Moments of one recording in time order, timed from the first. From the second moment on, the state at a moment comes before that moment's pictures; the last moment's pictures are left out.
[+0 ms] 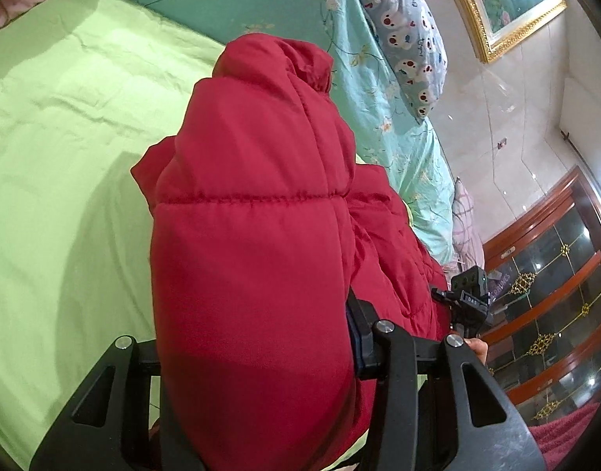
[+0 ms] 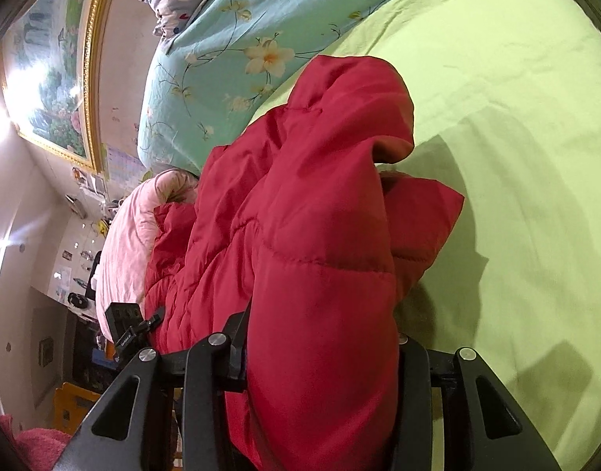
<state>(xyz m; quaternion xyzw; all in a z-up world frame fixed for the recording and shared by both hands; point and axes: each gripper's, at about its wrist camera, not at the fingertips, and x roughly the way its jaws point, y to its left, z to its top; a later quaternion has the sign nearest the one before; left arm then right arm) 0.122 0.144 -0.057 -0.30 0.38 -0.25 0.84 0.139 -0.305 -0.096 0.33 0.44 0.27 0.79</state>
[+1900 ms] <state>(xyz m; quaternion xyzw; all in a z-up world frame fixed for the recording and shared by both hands) 0.087 0.041 -0.043 -0.14 0.36 -0.19 0.90 0.080 -0.142 -0.058 0.04 0.37 0.22 0.90</state>
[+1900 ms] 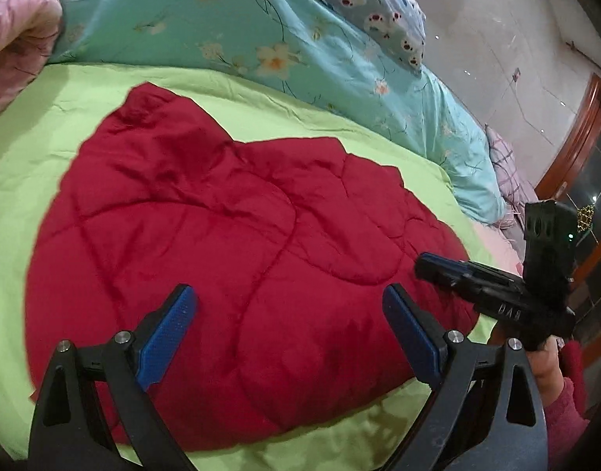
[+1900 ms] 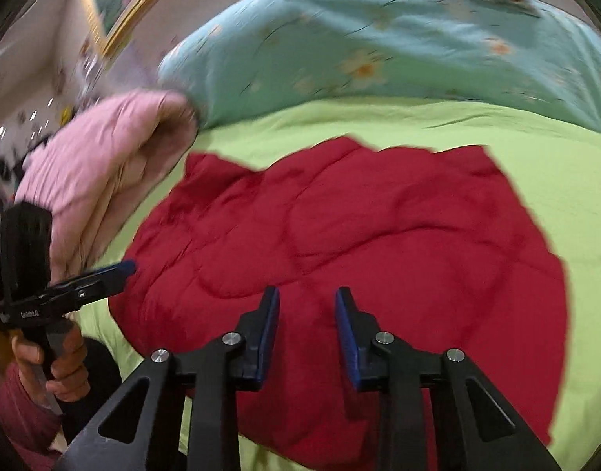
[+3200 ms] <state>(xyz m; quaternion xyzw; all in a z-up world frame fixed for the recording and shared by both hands) 0.257 0.165 -0.091 -0.27 0.43 0.02 0.86 0.237 -0.287 -0.114 0.25 0.41 -0.03 0.87</state>
